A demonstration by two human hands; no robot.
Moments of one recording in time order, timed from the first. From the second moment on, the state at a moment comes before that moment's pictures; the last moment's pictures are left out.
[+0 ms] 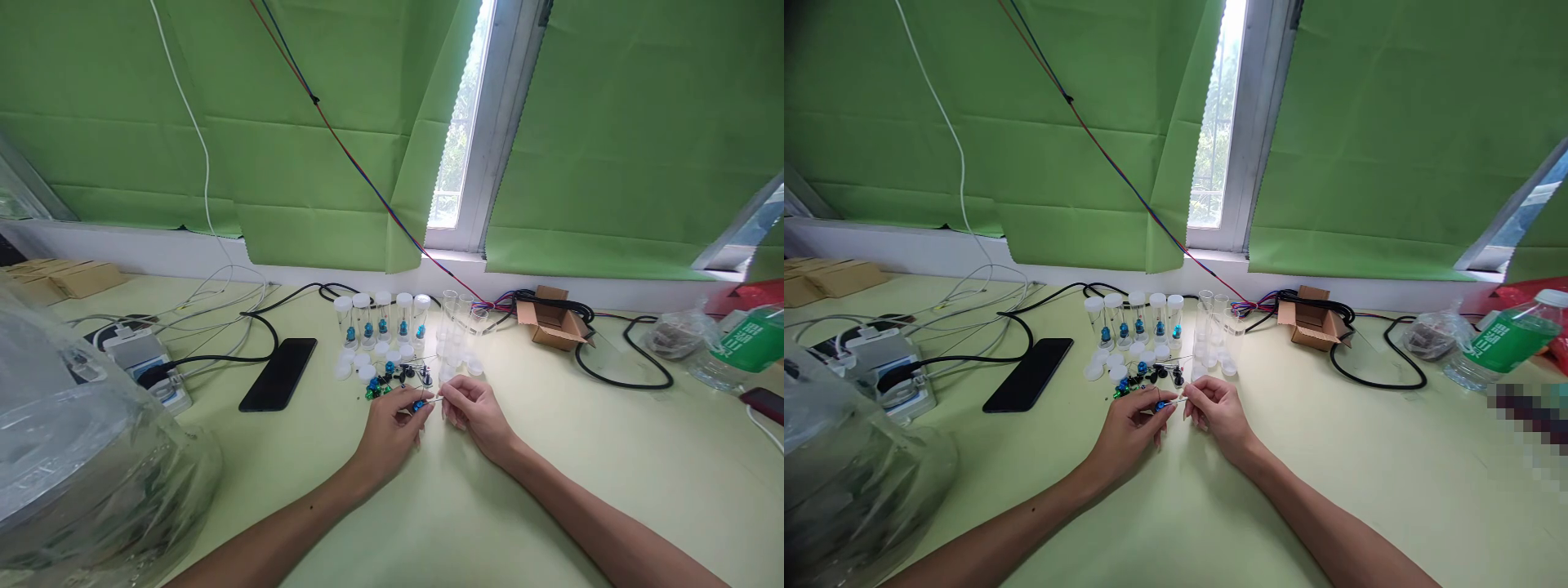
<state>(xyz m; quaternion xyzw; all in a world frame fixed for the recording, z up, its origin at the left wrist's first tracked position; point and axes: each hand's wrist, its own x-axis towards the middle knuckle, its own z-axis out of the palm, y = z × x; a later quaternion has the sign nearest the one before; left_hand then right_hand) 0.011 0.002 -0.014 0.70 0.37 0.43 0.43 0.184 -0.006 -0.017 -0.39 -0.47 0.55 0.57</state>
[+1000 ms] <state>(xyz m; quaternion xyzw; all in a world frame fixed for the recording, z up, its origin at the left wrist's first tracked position) 0.014 0.001 -0.007 0.67 0.38 0.45 0.46 0.182 -0.007 -0.015 -0.40 -0.48 0.54 0.57</state>
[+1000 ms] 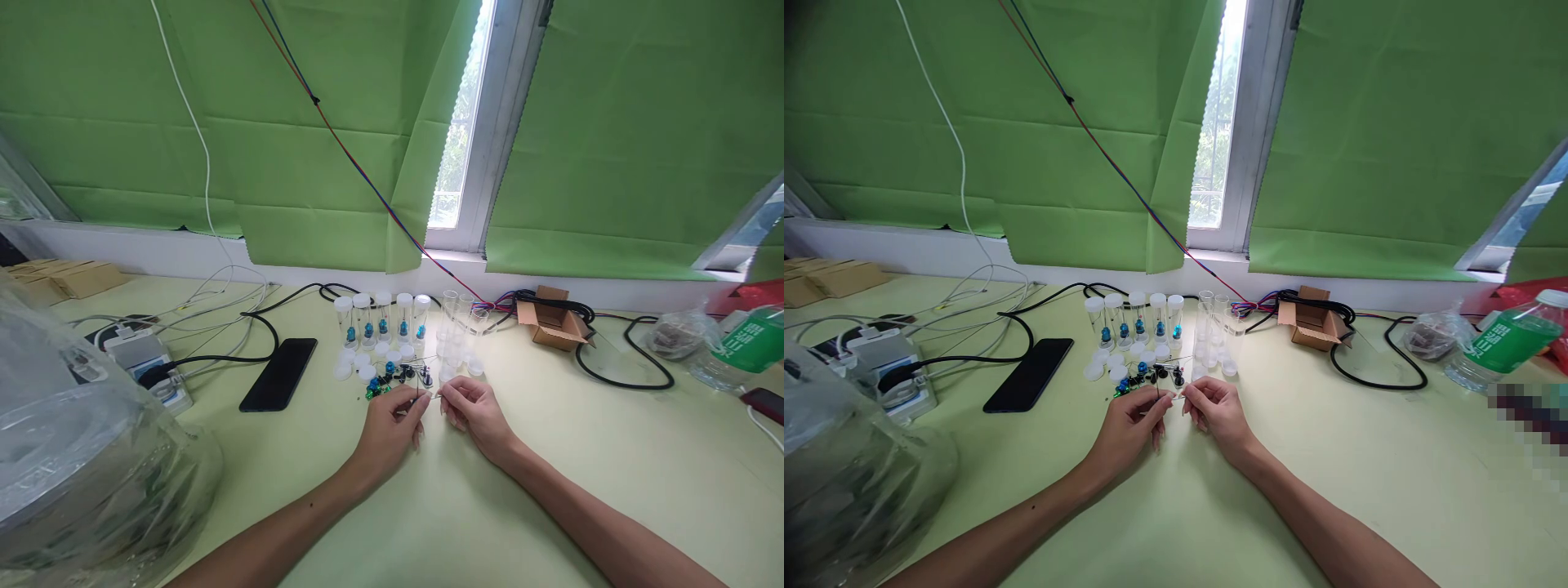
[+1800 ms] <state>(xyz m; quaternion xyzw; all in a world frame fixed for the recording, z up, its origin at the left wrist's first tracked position) 0.012 -0.001 -0.002 0.69 0.37 0.44 0.44 0.181 -0.008 -0.013 -0.40 -0.48 0.54 0.57</state>
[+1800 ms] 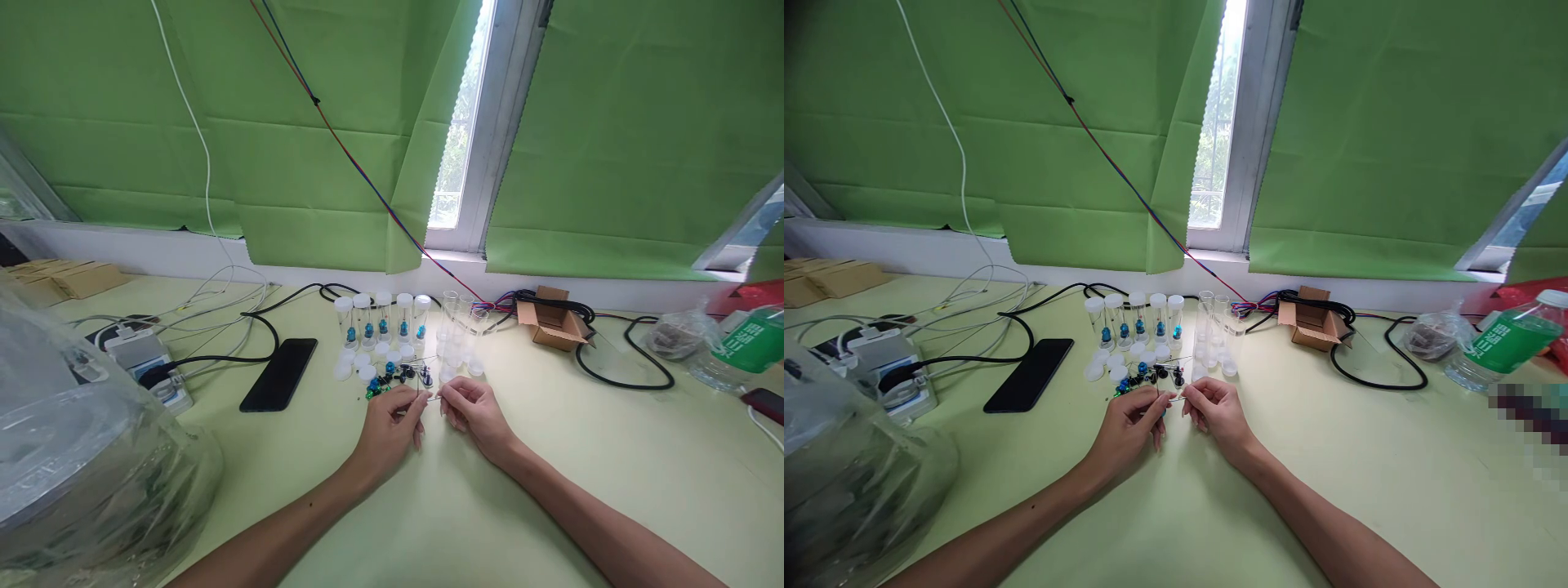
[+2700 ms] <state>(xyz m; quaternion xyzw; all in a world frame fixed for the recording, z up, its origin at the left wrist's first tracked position) 0.011 0.000 -0.002 0.71 0.39 0.42 0.40 0.183 -0.007 -0.017 -0.39 -0.47 0.55 0.56</state>
